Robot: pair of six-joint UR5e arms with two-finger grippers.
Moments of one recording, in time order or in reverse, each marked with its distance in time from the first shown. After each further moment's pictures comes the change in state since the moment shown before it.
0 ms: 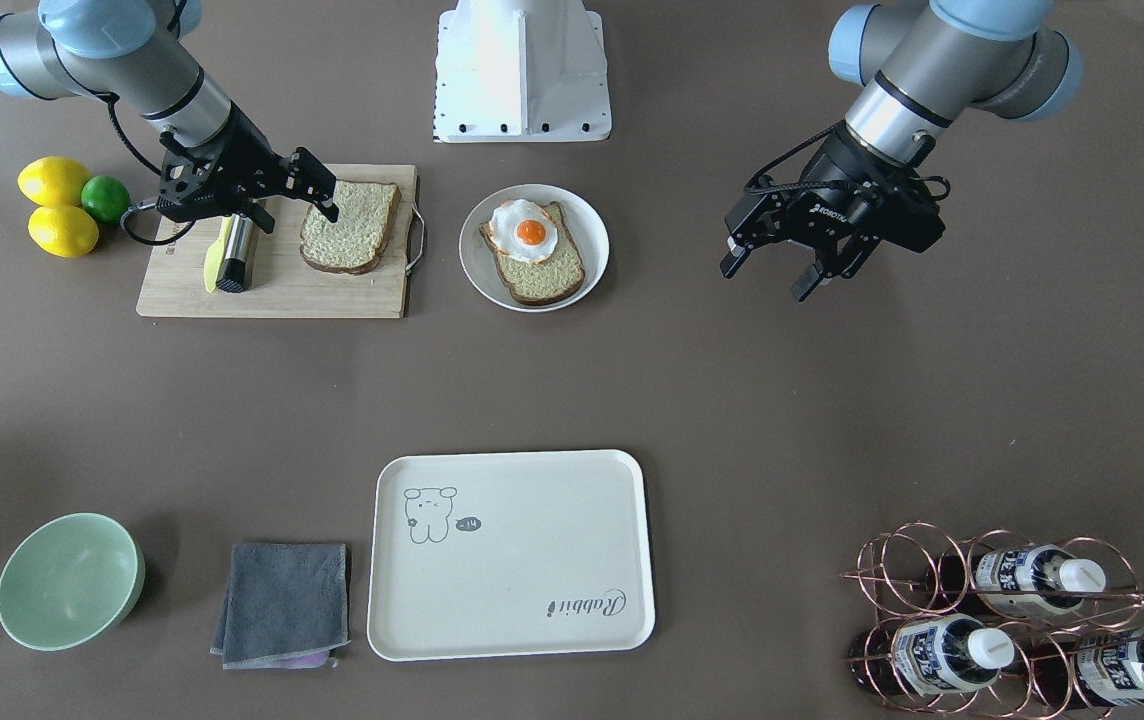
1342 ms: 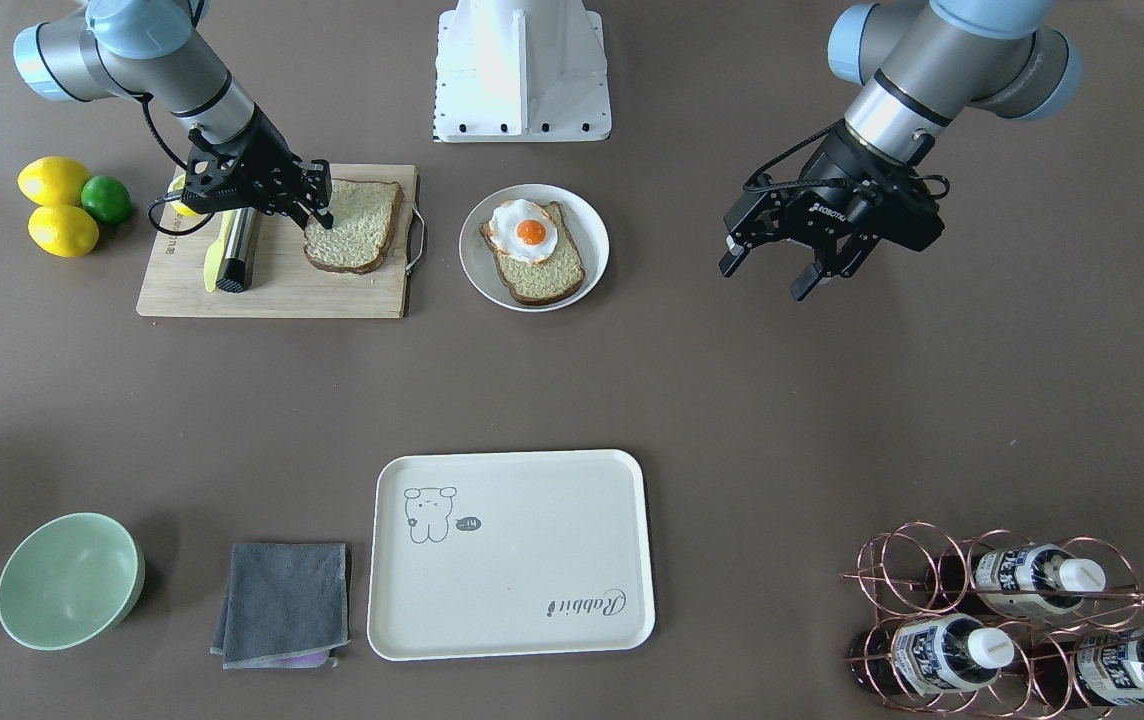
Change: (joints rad) left arm 0.000 0.000 0.001 0.000 0.000 0.002; right arm -0.048 -0.014 -0.013 0.047 -0.058 0.062
